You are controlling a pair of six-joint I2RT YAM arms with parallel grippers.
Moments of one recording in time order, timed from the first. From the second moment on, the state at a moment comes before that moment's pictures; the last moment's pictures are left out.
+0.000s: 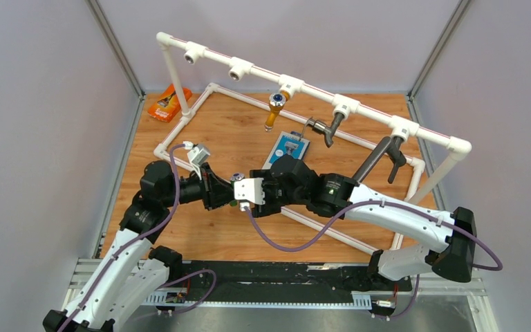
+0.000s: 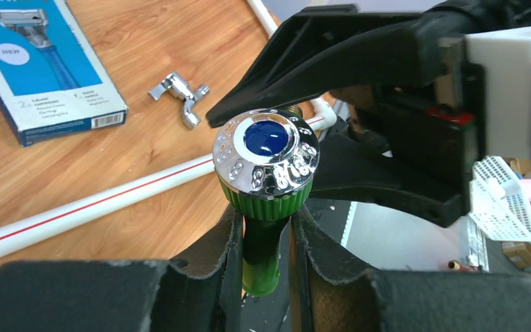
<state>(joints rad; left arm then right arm) -0.39 0.65 0.64 -0.18 0.82 -0.43 1.13 1.32 1.22 -0.50 -0.08 -0.69</state>
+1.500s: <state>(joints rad) -0.40 0.59 0.38 0.36 0.78 -0.78 1.10 1.38 1.28 -0.50 -0.14 -0.60</state>
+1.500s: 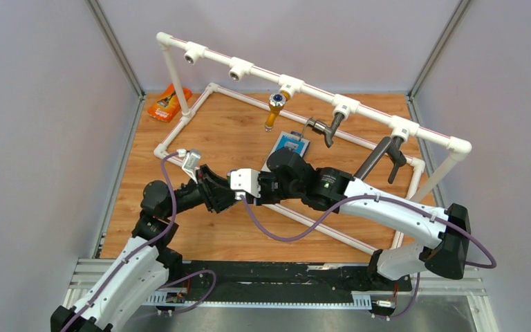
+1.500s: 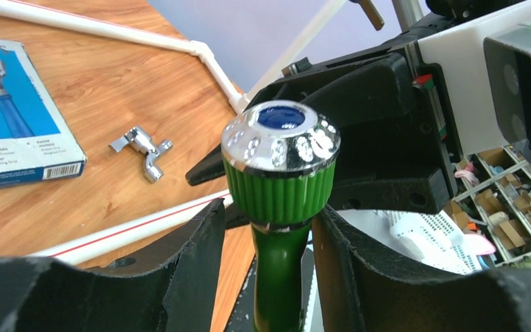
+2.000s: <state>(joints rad) -0.43 0.58 0.38 0.37 0.63 -0.84 1.09 1.39 1.31 -0.50 -0.15 -0.55</state>
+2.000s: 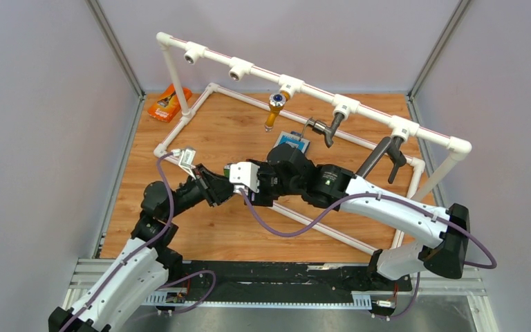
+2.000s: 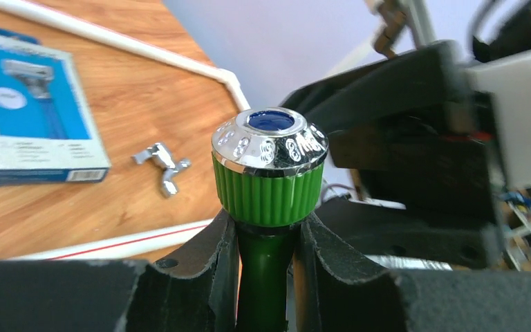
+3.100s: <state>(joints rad) -0.05 0.64 0.39 0.05 0.39 -0.91 0.38 1.47 1.92 -0.53 -0.40 -0.31</state>
